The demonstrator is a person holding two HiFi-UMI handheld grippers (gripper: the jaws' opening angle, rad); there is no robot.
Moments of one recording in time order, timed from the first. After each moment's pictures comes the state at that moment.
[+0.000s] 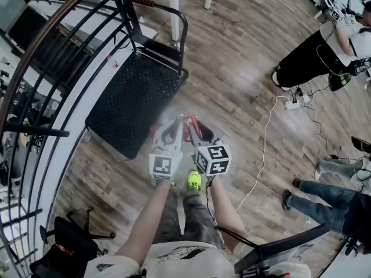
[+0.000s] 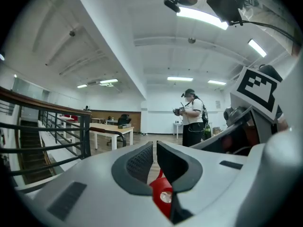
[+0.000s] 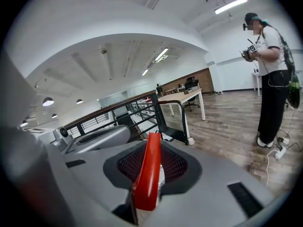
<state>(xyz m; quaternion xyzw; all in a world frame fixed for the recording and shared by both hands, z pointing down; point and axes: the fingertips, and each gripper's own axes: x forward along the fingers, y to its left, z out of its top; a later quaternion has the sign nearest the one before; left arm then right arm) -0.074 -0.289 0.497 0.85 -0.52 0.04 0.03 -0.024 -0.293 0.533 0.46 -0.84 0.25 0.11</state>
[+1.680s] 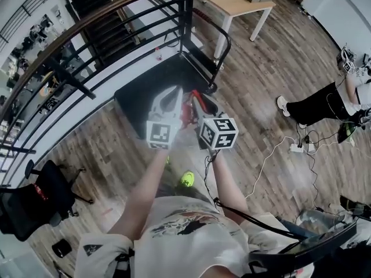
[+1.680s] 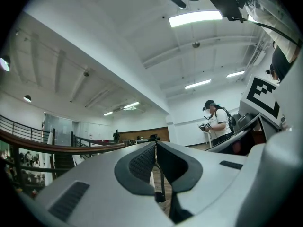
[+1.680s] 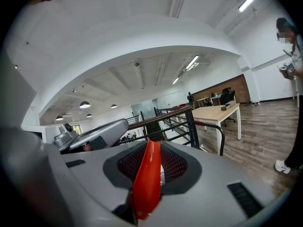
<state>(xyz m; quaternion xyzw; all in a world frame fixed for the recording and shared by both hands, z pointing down) -0.141 -0.228 0.269 0.74 -0.67 0.02 -0.09 -0.086 -0.252 0.322 0.30 -0.94 0.18 0.04</state>
